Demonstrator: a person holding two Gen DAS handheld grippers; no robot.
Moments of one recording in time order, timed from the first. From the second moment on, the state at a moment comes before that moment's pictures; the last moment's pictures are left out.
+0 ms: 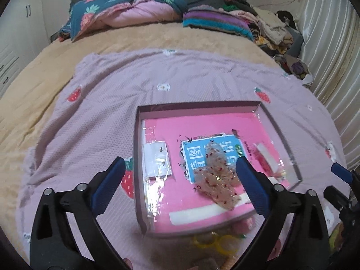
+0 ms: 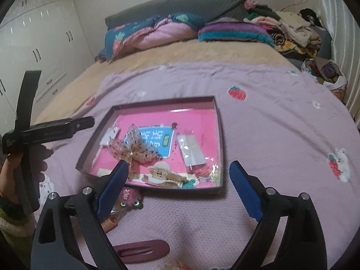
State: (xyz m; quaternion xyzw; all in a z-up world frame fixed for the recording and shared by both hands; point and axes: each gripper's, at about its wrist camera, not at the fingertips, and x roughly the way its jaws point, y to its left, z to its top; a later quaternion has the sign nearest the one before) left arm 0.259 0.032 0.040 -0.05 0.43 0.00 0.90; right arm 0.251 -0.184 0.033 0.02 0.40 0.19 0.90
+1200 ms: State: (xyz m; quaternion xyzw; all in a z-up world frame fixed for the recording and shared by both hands) left arm 0.132 0.036 0.086 -0.07 0.37 0.02 0.93; right arm 0.163 -0.198 0.095 0.01 0.32 0.22 0.92
